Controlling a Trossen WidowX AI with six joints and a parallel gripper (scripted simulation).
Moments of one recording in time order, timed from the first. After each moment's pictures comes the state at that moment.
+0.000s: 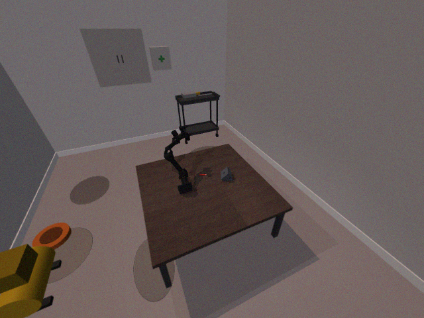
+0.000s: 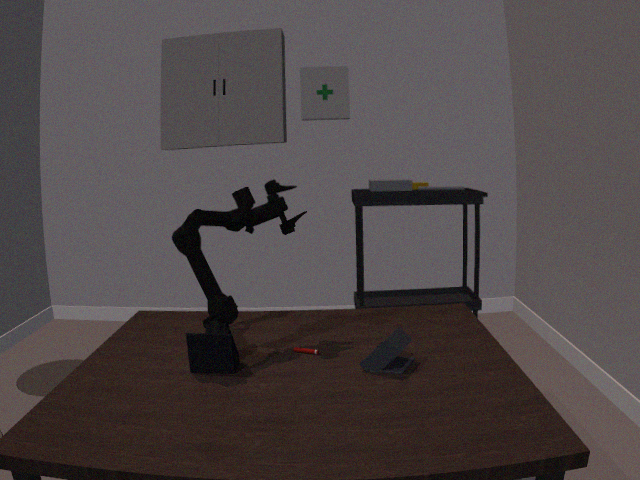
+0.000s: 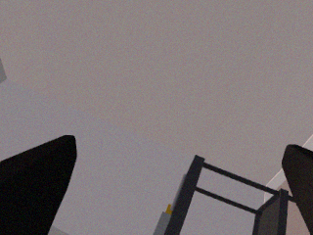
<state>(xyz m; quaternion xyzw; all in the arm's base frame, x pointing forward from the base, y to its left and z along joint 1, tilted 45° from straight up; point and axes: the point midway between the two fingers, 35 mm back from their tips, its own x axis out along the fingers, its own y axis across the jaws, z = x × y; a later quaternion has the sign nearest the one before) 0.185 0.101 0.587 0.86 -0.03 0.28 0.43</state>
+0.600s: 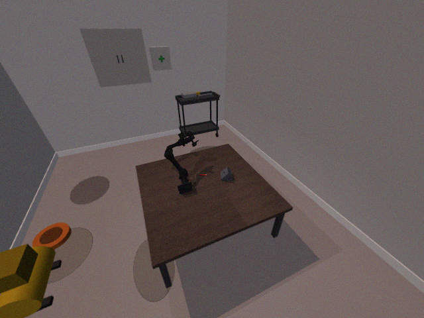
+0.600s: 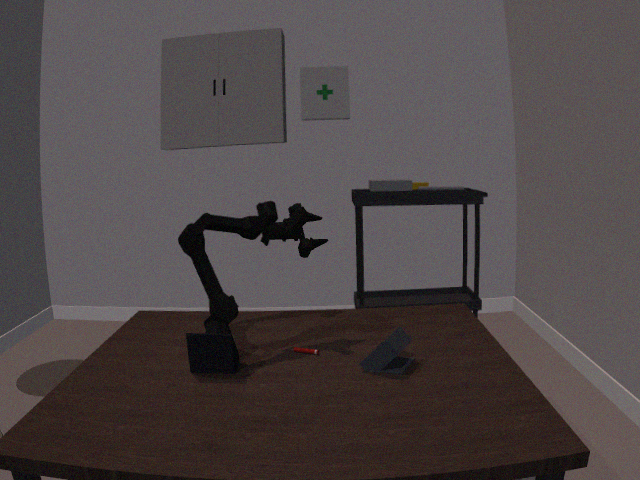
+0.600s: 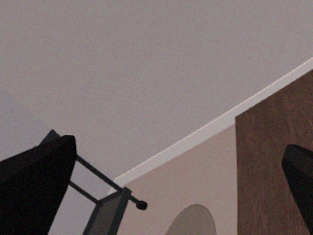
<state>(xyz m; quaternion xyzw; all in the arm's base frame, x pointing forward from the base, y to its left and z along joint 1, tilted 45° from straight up) 0.254 0.160 0.508 0.71 0.05 0.21 0.67</state>
